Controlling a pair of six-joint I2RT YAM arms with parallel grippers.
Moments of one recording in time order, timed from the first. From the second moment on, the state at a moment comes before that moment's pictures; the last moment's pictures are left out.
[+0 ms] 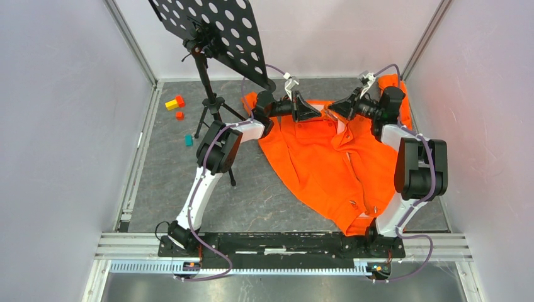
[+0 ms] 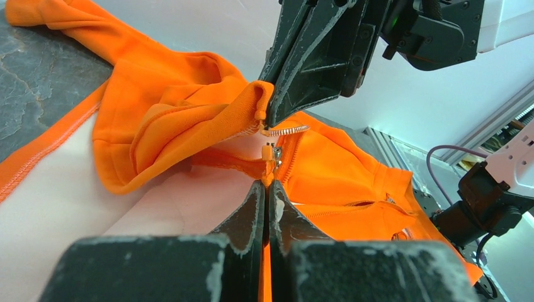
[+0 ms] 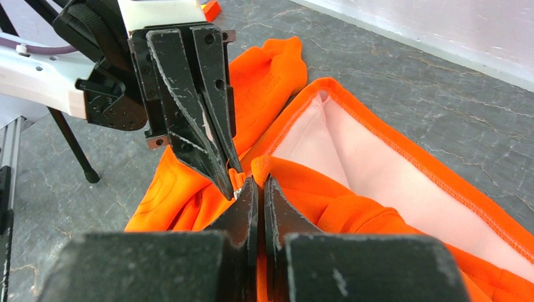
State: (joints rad) left arm -0.55 2.51 1.79 1.05 0.98 -0.69; right arm -0.09 1.78 1.04 0.58 -1.08 0.16
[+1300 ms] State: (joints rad) left arm -0.54 2.51 1.79 1.06 1.00 -0.71; right arm -0.11 1.81 1.03 0.61 -1.17 0.18
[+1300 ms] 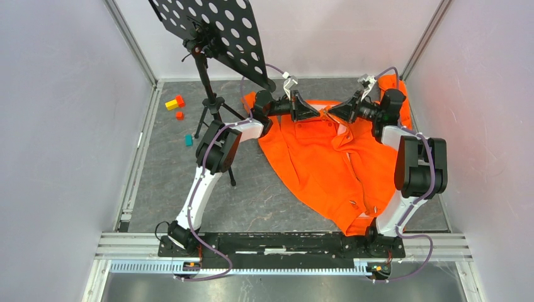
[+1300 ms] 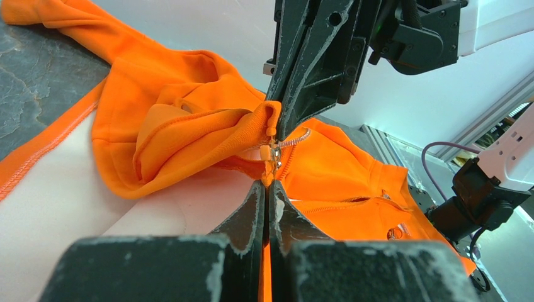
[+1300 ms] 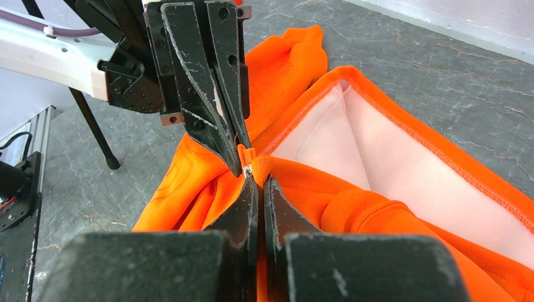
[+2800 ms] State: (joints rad) left arm -0.53 2.51 1.79 1.12 1.00 -0.76; right arm -0.11 1.82 1.00 0.79 -1.19 0.32
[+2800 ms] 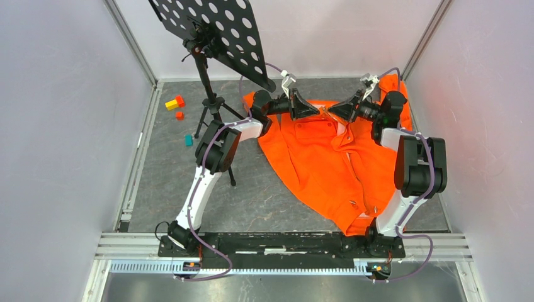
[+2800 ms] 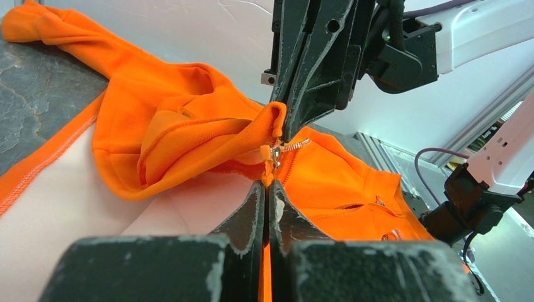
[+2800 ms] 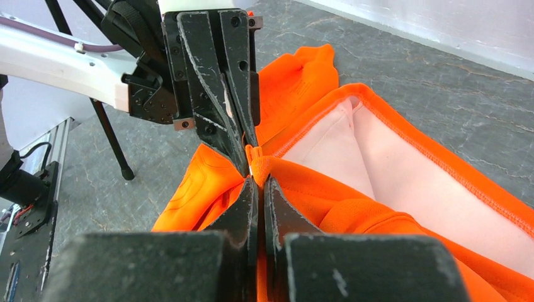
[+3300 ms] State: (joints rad) left arm -0.54 2.51 1.81 1.12 1.02 -0.76; right arm -0.09 1.83 0.99 0.85 -1.19 0.37
